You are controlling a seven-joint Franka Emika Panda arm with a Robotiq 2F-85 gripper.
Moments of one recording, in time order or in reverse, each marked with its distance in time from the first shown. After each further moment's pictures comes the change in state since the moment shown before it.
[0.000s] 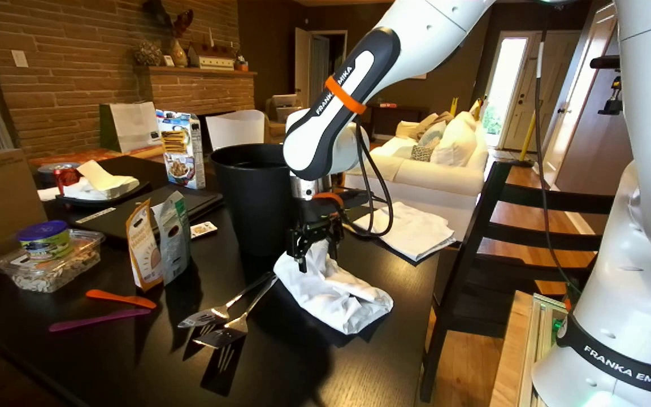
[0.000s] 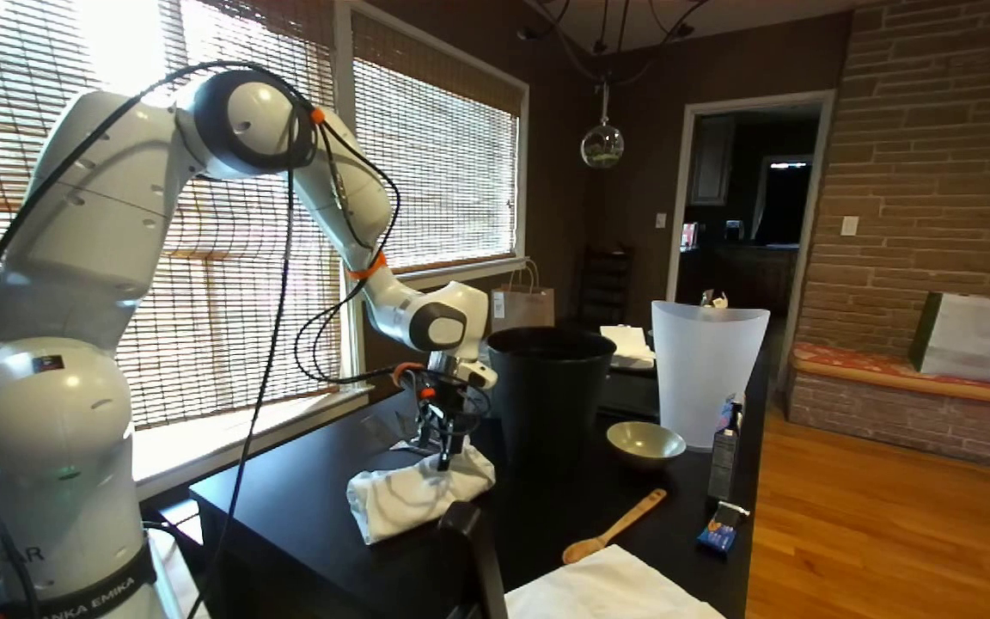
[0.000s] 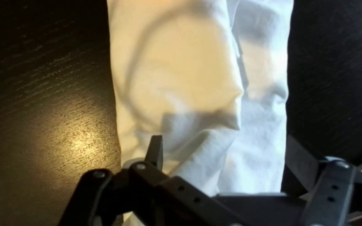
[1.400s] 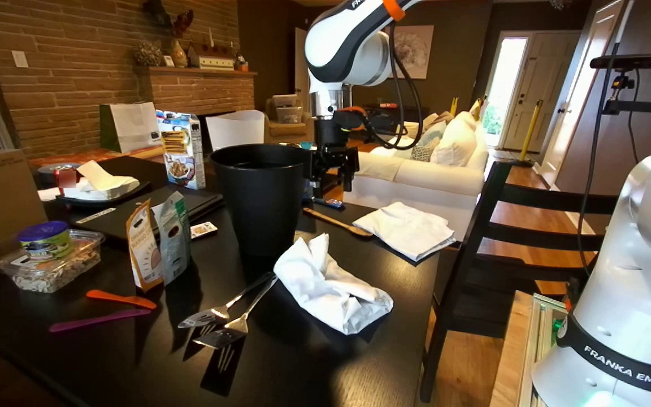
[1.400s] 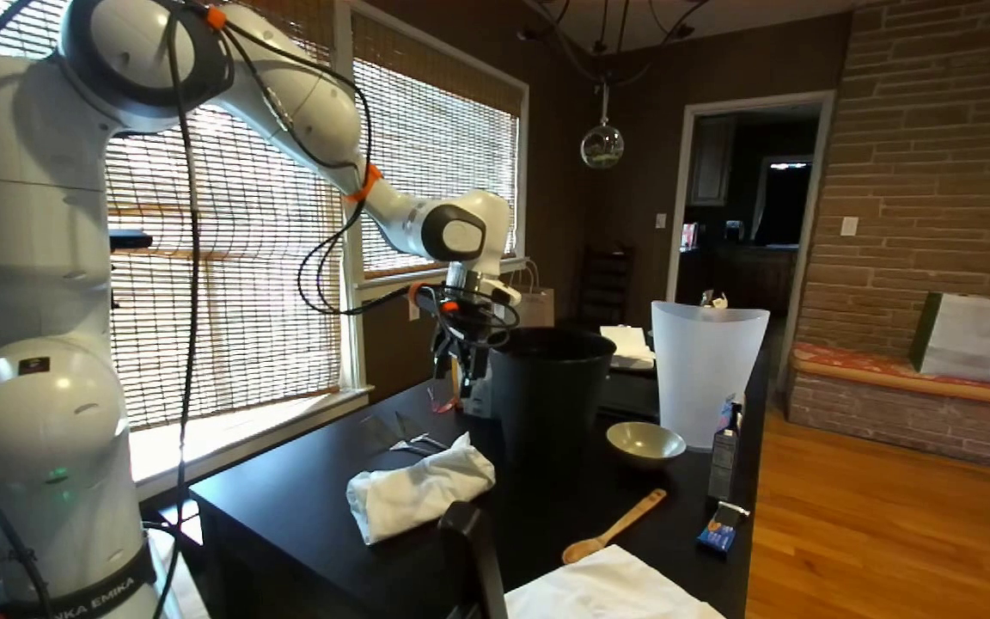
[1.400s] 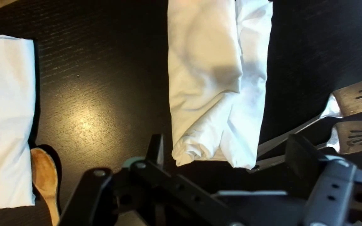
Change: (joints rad) arm -0.082 -0.289 -0.027 0.068 -0.029 -0.320 -0.101
